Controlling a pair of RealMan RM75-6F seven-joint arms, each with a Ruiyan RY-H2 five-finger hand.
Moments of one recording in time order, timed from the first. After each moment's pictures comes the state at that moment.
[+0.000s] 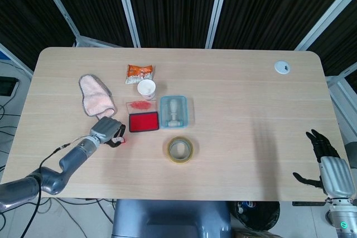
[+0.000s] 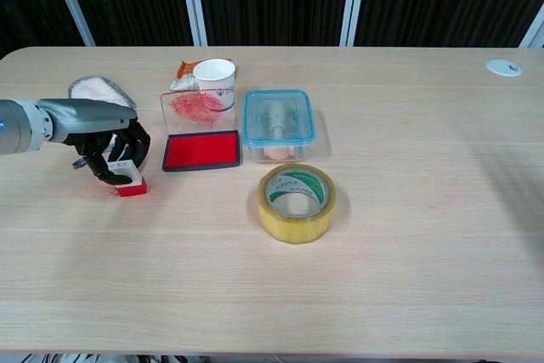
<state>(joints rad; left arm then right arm) -0.82 -1.51 -0.03 -1.20 1.21 0.62 0.07 0.06 -1.10 0.06 -1.66 -1.49 1.46 0.15</state>
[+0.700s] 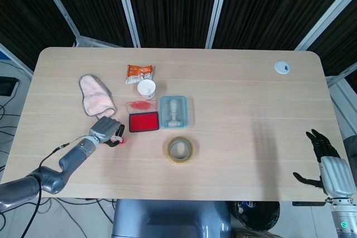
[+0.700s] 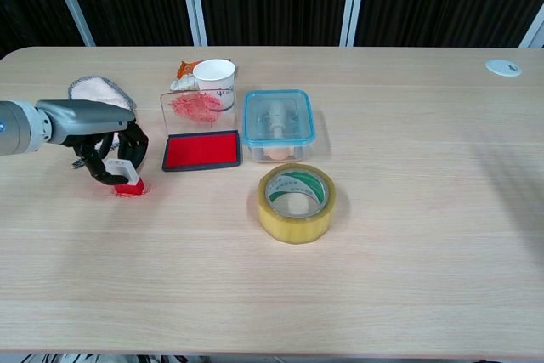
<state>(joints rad) -0.82 -1.52 -0.02 -1.19 1.20 0.60 0.10 0.06 -1.11 0.06 -1.66 -1.49 1.46 0.15</state>
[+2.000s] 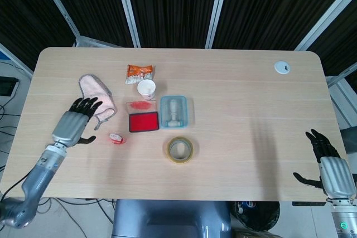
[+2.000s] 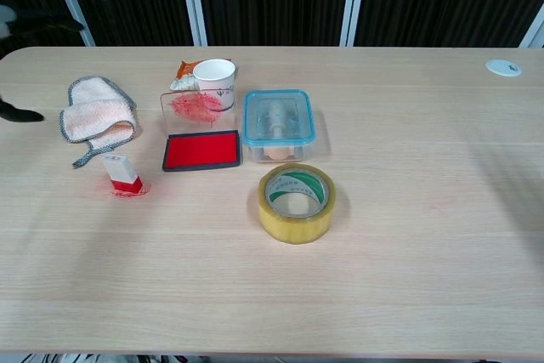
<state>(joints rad) -0.56 -1.21 -0.01 -1.68 1.23 1.18 0.26 0.06 -1.11 0.06 -1.64 -1.51 1.48 0.13</state>
